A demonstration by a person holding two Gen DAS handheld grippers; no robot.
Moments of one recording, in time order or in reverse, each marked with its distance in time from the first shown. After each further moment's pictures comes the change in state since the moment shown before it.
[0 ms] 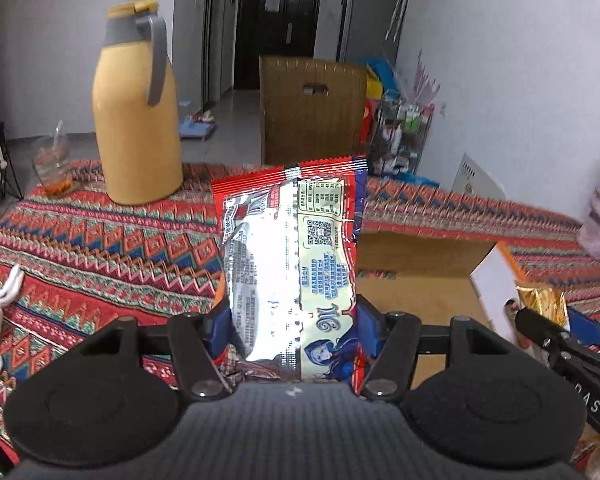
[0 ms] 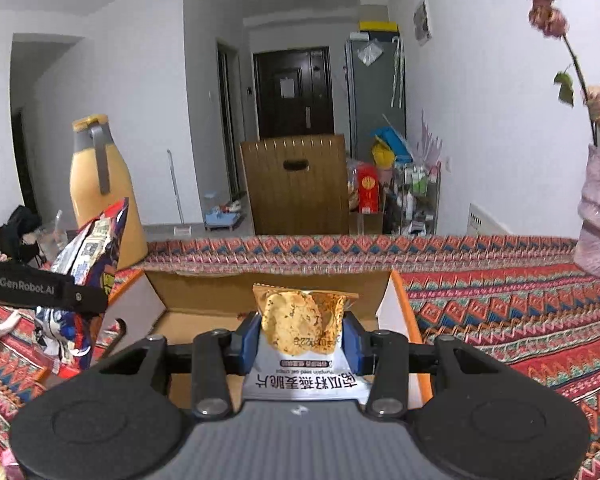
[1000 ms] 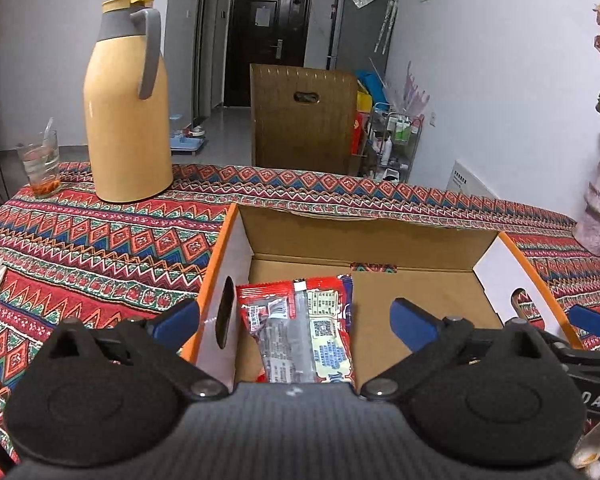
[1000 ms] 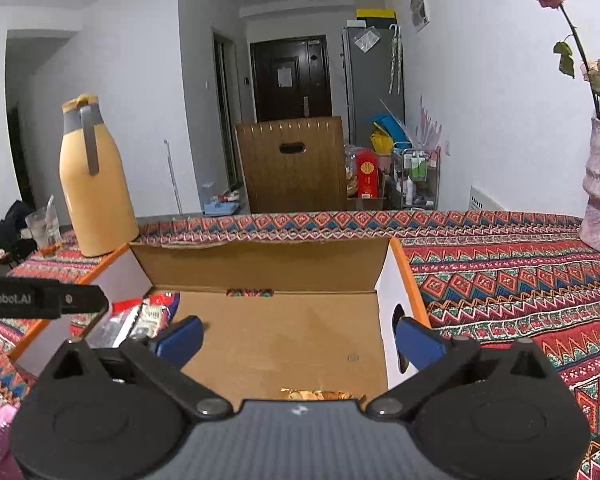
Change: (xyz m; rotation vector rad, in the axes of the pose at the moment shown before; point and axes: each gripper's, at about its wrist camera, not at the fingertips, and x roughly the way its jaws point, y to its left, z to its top) left arm 0.013 0.008 -0.025 0.003 -0.071 -0.036; right arm 0.020 -0.010 -0.024 0.017 0.016 0.007
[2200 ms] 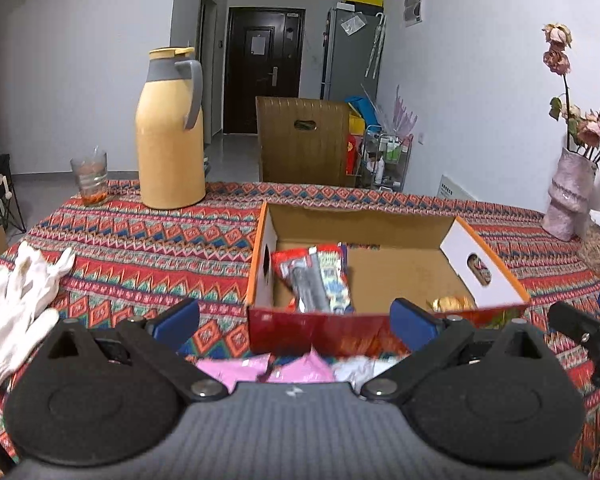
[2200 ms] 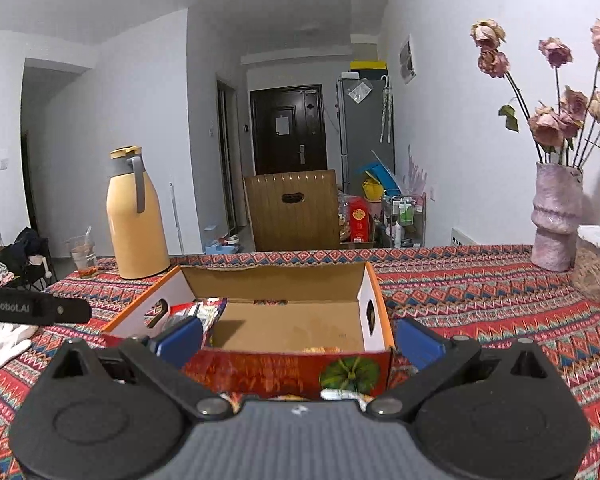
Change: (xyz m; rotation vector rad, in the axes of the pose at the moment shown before) left arm -0.137 0.025 -0.056 0.040 -0.082 -0.005; right arm -0.163 0.023 -0.042 -0.010 -0.151 -0.019
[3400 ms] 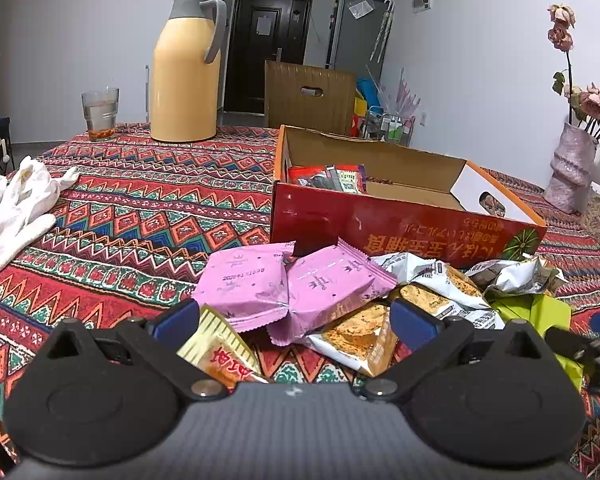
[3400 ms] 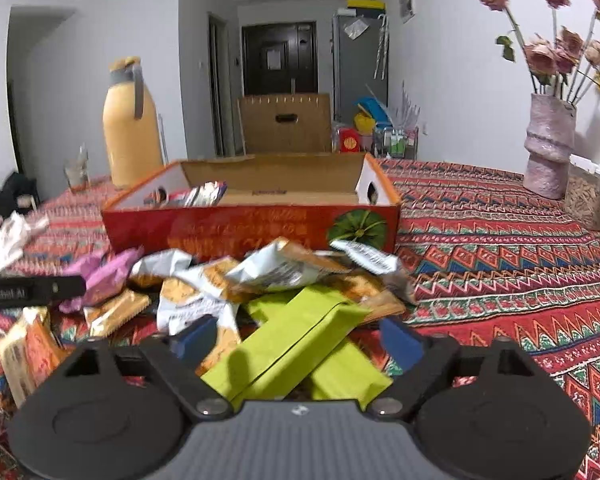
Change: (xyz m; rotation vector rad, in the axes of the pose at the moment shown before) left arm 0.009 0.027 -0.087 -0.052 0.044 -0.024; right arm -0.005 0.026 -0.075 -0.034 0.229 -0.061
